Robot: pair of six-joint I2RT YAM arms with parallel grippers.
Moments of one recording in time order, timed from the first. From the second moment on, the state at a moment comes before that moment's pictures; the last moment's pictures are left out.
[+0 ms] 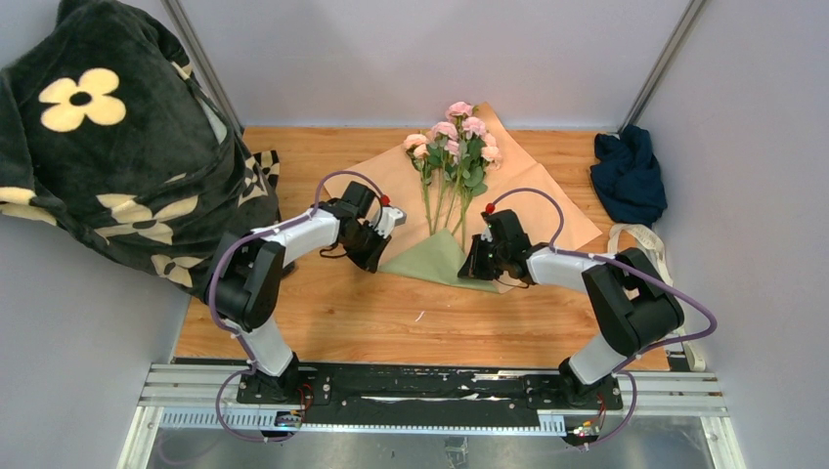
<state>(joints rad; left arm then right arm) -0.43 1.72 1.02 -0.52 0.31 0.29 0.49 1.58 0.68 0.02 -0.27 0.58</state>
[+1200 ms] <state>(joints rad) -0.64 1.81 1.24 -0.49 0.35 0.28 0.49 1.60 0.73 -0.04 -0.29 0.55</state>
